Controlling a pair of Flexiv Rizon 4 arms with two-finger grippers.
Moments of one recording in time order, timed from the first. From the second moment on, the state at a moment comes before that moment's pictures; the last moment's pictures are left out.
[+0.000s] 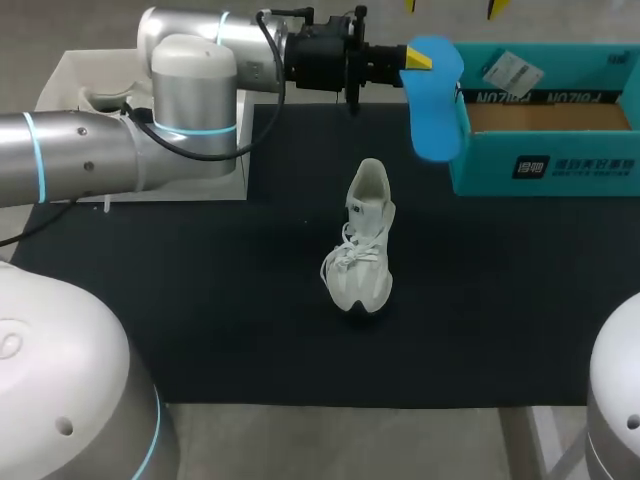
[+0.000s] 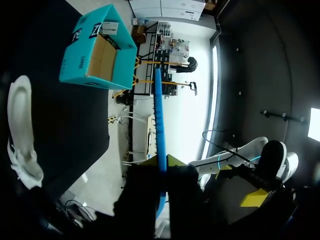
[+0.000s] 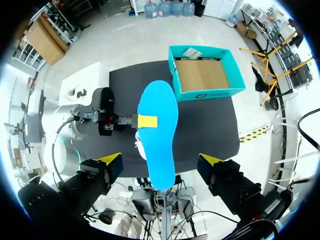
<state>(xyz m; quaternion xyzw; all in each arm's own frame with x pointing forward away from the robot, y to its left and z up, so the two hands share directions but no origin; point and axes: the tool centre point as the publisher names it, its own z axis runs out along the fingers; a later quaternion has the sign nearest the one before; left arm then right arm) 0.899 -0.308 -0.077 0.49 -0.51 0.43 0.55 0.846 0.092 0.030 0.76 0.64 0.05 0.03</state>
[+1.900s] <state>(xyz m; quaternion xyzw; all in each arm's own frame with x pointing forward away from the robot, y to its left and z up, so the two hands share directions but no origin) 0.895 -0.284 -0.072 0.49 -0.49 0.45 0.56 0.834 0.041 -0.040 0.56 0.61 0.49 -0.27</state>
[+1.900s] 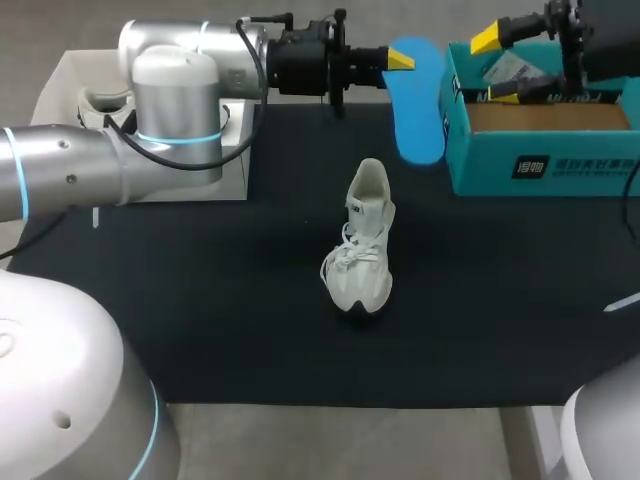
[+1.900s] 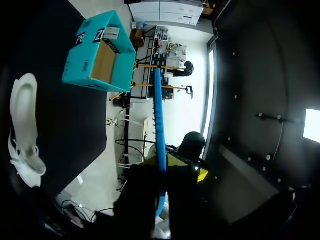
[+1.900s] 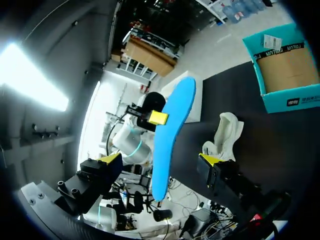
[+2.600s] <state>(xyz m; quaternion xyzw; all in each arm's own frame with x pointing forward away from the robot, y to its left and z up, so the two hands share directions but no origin) 0.897 -0.271 -0.075 0.47 -0.51 0.44 0.58 0.835 0.032 -0.055 0.46 0.52 0.59 -0.40</state>
